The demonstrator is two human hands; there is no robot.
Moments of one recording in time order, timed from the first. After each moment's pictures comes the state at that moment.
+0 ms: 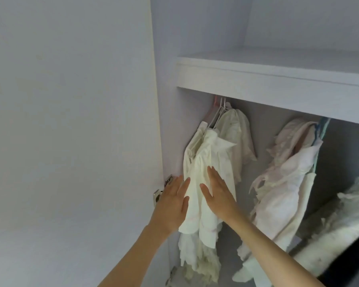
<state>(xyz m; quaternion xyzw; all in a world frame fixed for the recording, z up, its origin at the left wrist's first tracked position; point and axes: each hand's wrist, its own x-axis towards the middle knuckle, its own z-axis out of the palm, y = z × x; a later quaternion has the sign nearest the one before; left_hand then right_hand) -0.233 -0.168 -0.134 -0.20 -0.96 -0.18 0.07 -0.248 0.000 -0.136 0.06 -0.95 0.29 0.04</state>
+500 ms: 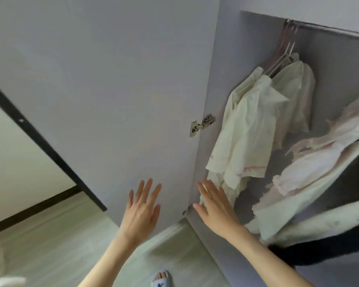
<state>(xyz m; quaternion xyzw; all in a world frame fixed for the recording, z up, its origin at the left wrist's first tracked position) -0.011 -0.248 -0.234 0.04 -0.99 -0.09 0.04 -0.091 -0.026 -0.217 0.28 -0.95 0.12 -0.11</state>
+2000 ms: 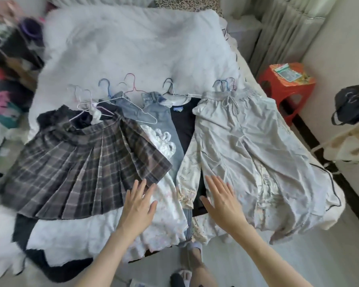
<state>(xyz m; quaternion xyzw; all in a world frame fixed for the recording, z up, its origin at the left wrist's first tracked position) 0.806 -0.173 -0.291 0.88 -0.42 -0.18 0.09 0.626 -0.345 -0.269 0.93 -0.31 0.01 -0.21</state>
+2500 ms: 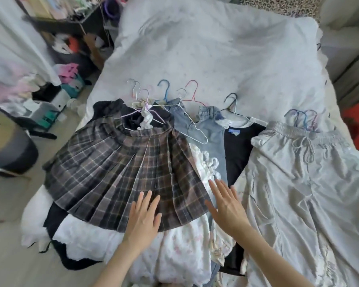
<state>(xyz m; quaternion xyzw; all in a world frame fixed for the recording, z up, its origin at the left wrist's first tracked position) 0.916 -0.169 -0.321 0.94 -0.27 -0.17 0.12 0.829 -0.401 -0.294 0.97 -0.16 -0.09 -0.19</state>
